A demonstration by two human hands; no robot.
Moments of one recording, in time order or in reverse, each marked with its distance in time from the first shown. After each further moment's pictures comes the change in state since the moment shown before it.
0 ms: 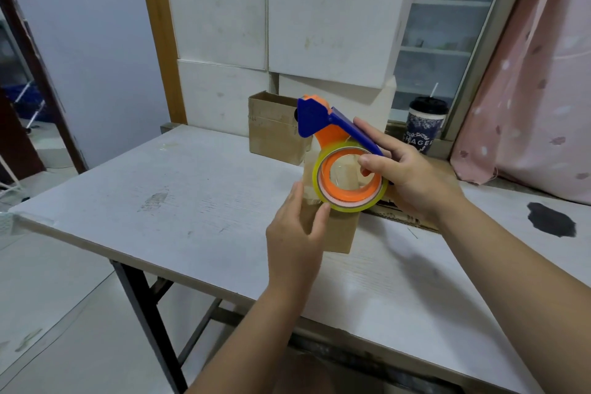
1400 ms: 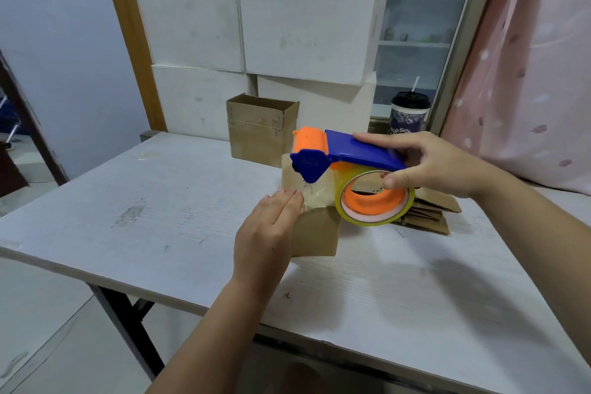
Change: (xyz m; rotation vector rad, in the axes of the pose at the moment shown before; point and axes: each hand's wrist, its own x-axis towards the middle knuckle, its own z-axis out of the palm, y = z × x) left_hand 0.024 -0.023 -0.009 0.568 -0.012 0.655; right_hand -0.013 -0.026 -0.063 -0.500 -0.266 0.019
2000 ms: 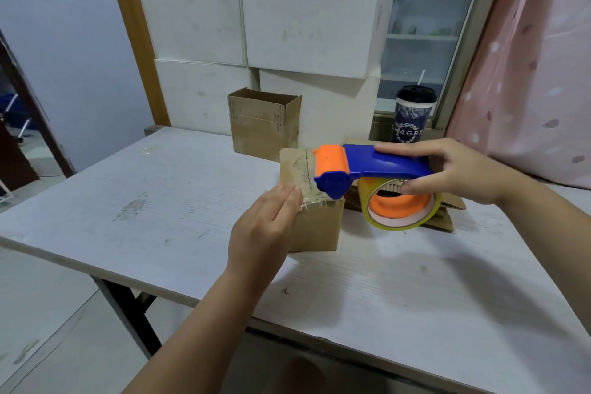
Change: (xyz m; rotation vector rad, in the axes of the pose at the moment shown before) left_hand 0.000 -0.001 -0.006 0.054 -0.076 0.043; right_hand -0.017 0.032 -0.009 0.048 0.016 0.029
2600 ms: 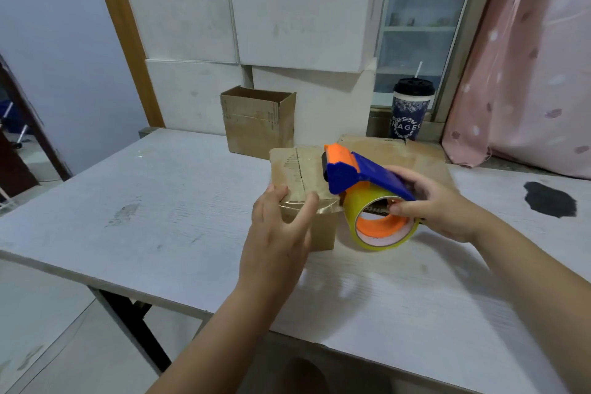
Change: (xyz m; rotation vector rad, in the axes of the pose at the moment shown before) left_hand 0.003 0.026 0.011 0.016 -0.029 -0.133; right_hand -0.002 0.068 0.043 0.454 0.134 0.107
